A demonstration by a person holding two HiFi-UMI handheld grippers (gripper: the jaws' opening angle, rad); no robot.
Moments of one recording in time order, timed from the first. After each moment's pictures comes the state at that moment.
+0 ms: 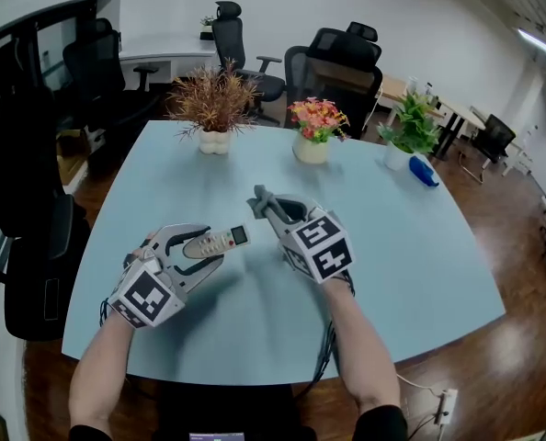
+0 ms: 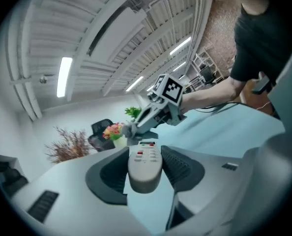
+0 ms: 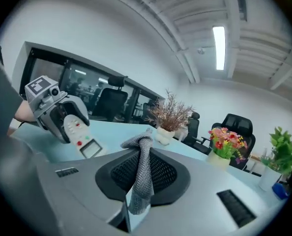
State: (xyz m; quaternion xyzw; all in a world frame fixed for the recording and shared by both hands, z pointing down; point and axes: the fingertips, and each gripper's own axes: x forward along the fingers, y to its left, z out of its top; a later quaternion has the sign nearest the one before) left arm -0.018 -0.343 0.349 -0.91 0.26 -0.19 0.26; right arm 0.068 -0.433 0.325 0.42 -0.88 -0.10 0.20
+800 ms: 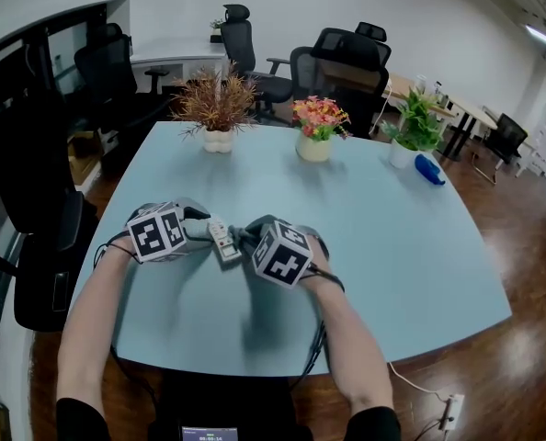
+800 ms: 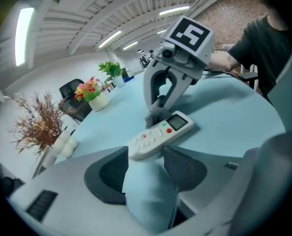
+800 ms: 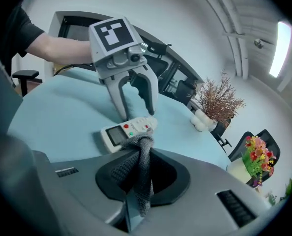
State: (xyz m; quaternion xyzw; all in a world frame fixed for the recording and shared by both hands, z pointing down) left arm -0.010 -0.398 0.417 -0.87 0.15 -0.44 0.18; right arm 0.040 -0.388 0.416 0.26 -0.85 -0.16 0.42
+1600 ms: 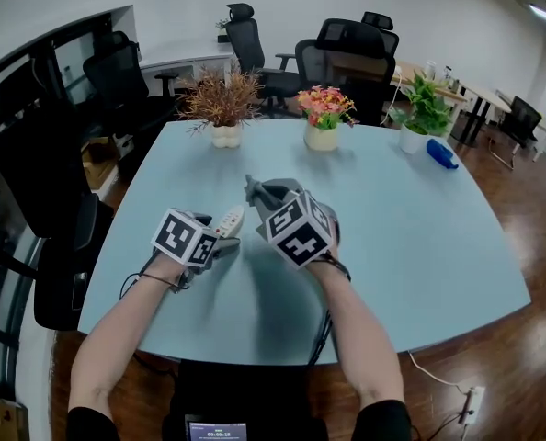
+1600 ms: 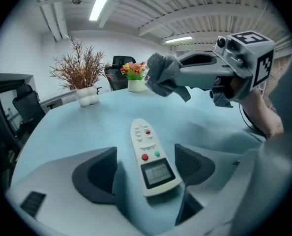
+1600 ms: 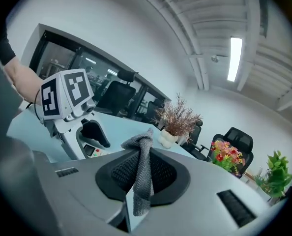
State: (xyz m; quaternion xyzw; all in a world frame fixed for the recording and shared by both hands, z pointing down) left arm 0.009 -0.382 0.422 -0.86 0.37 -0.34 -0.10; right arm 0.067 -0.400 0.319 0.41 -0.86 -0.17 0.25
